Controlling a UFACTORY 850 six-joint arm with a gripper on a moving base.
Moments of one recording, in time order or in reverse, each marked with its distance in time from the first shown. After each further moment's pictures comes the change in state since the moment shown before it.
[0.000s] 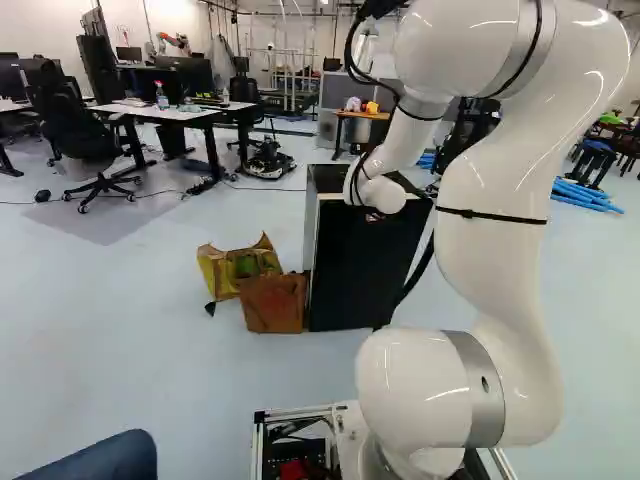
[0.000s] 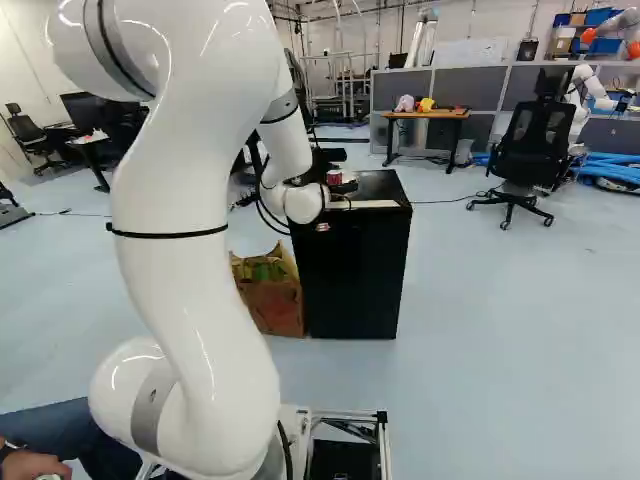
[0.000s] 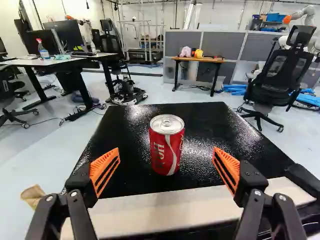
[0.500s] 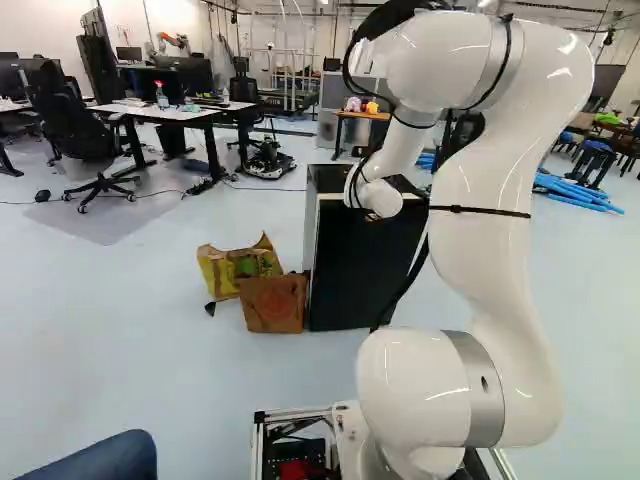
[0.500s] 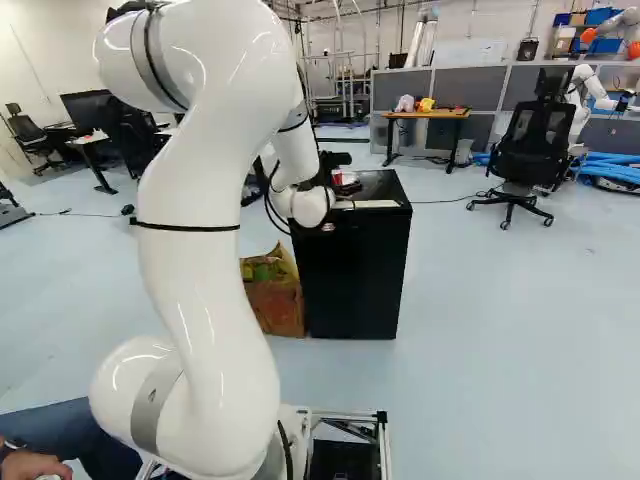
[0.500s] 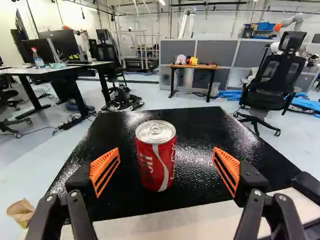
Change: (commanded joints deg) arm -0.5 -5.1 -4.2 0.8 3.6 0.0
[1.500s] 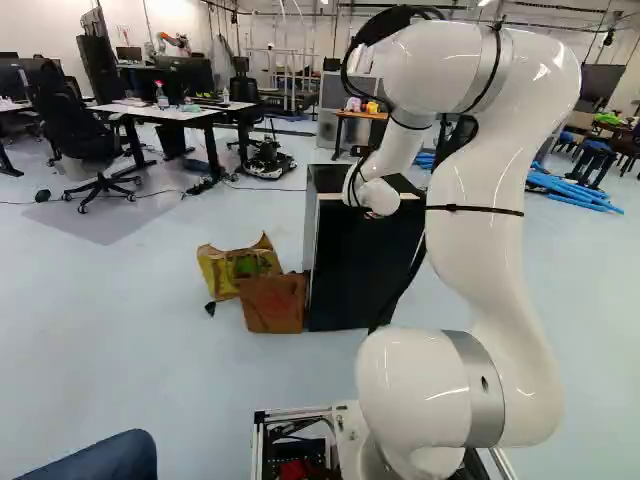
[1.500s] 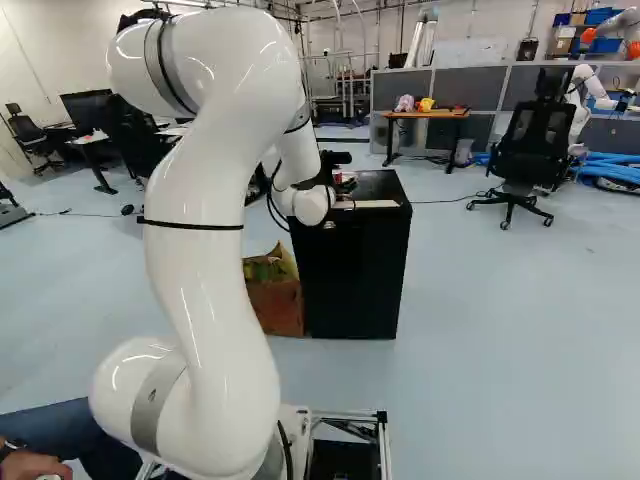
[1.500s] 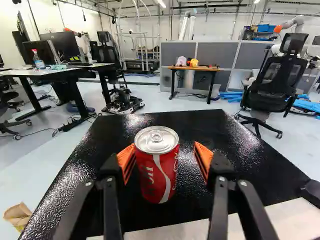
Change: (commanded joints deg) arm 0.2 -1.6 -2.1 0.0 0.0 0.0
